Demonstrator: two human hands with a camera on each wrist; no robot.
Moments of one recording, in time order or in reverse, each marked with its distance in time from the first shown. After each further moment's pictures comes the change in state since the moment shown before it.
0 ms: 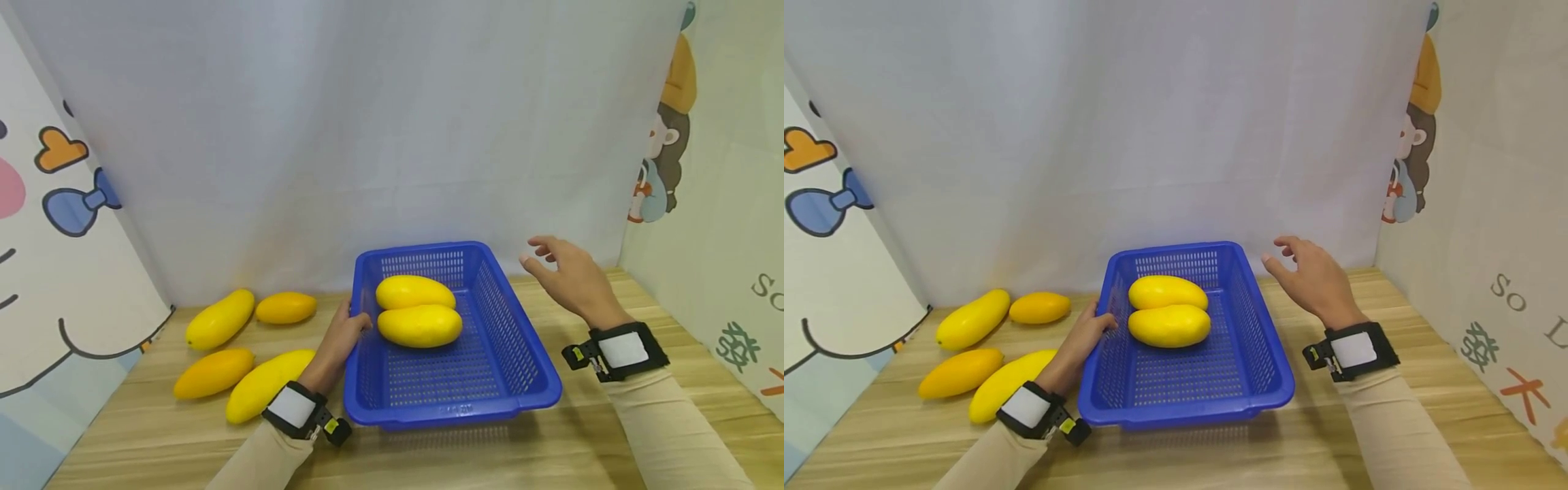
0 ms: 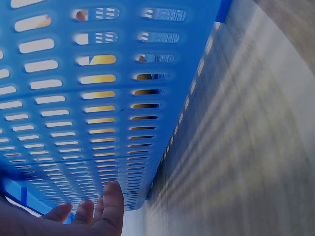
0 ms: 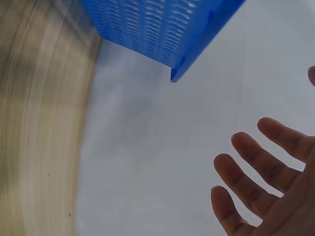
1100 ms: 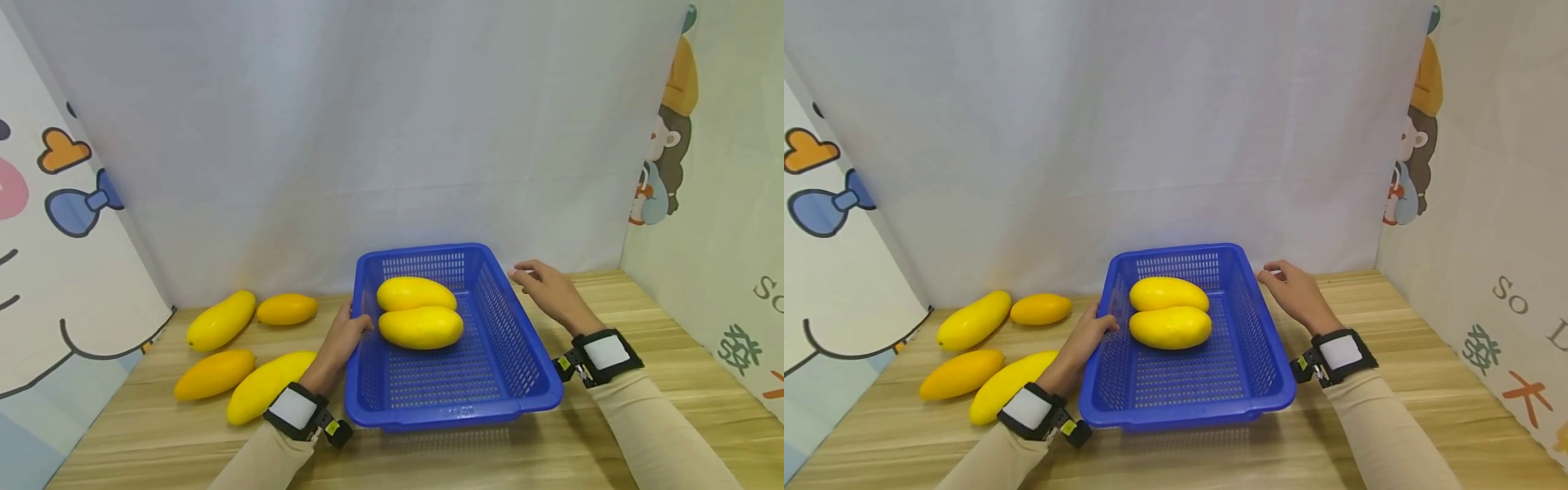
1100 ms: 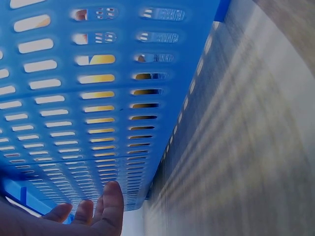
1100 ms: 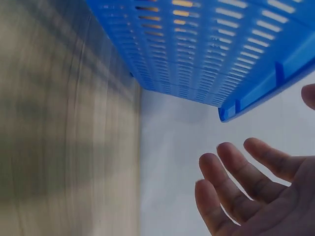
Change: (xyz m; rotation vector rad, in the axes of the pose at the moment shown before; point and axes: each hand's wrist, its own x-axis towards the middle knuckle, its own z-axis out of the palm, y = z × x) left_hand 0.006 -0.009 0.003 0.028 0.076 -0.007; right_hand 0.001 0.012 0.038 0.235 -0.184 0.178
